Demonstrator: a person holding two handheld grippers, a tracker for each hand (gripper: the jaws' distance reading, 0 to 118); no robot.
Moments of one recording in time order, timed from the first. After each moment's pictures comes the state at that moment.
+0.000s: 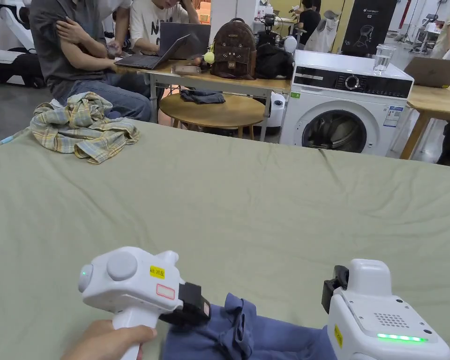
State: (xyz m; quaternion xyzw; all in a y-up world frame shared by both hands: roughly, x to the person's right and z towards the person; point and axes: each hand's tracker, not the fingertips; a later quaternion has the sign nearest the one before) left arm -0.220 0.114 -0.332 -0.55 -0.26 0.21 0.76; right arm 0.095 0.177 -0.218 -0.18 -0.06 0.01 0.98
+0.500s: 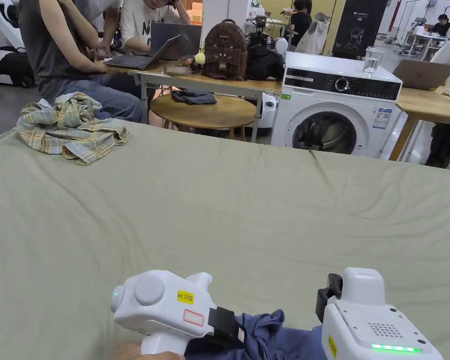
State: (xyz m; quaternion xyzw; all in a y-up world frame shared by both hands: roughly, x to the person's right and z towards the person) left arm -0.155 0.103 -0.318 -0.54 -0.36 0.21 0.73; right arm 0.102 0.173 -0.211 -0.19 -0.06 0.01 0.98
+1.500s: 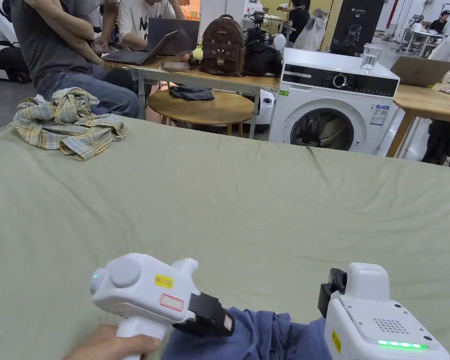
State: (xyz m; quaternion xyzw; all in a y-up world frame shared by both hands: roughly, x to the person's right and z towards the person) left arm -0.200 0.126 -0.322 -0.53 -0.39 0.20 0.73; right arm 0.105 0.179 -0.204 -0.18 -0.06 0.00 0.98
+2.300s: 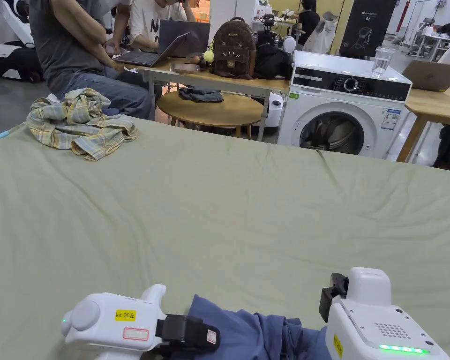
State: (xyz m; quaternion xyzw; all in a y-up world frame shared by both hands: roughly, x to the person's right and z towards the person) left arm -0.246 0.039 -0.320 -0.47 -0.42 0.28 0.72; right arm 0.092 0.175 -0.210 -0.19 -0.05 0.00 0.98
